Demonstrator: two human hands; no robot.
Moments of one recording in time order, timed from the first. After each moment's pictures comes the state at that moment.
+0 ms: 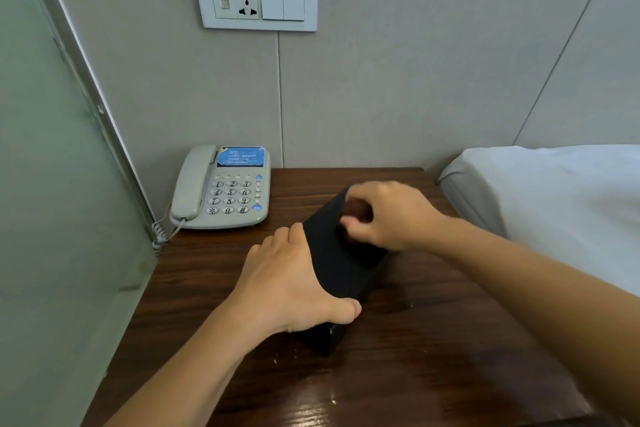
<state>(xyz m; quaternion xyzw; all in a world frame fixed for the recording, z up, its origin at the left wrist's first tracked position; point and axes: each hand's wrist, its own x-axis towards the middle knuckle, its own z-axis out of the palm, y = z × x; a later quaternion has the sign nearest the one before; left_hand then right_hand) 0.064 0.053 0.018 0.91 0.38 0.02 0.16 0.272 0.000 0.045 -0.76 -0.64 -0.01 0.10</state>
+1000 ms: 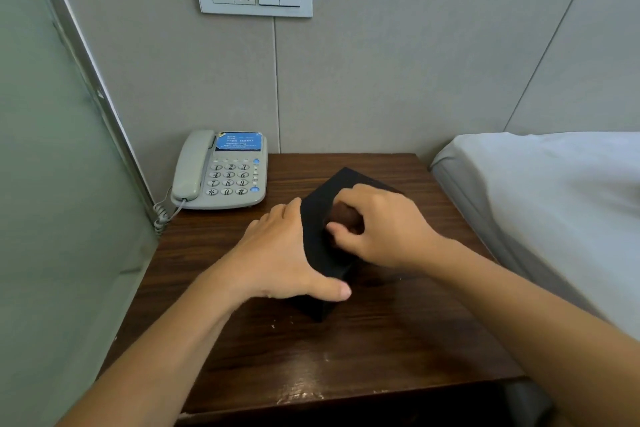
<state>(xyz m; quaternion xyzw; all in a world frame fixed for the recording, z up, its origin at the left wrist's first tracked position) 0.049 0.056 0.031 0.92 0.33 -0.01 0.22 0.236 -0.039 0.024 -0.74 -0.65 -0.04 0.18</state>
